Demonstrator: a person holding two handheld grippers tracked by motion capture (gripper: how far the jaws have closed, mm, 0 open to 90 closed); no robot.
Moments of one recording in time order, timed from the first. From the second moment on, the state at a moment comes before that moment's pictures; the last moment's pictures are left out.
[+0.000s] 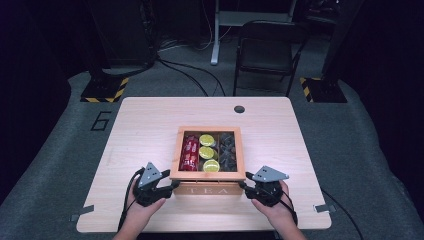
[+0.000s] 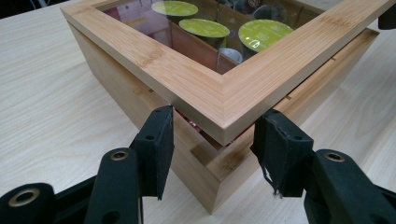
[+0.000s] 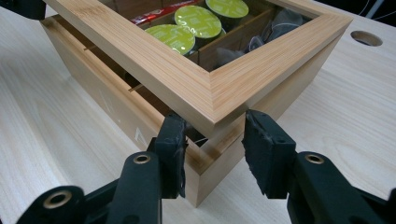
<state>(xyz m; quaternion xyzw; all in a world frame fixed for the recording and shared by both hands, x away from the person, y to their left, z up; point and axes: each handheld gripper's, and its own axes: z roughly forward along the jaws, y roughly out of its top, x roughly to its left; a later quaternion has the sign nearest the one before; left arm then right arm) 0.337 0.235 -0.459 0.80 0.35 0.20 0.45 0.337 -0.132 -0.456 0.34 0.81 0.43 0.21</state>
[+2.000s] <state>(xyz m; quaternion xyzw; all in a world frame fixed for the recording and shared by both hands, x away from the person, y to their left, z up) 0.408 0.236 -0.337 0.76 0.34 0.25 0.49 0.416 -0.127 -0.340 0.33 0.79 0.45 0.26</state>
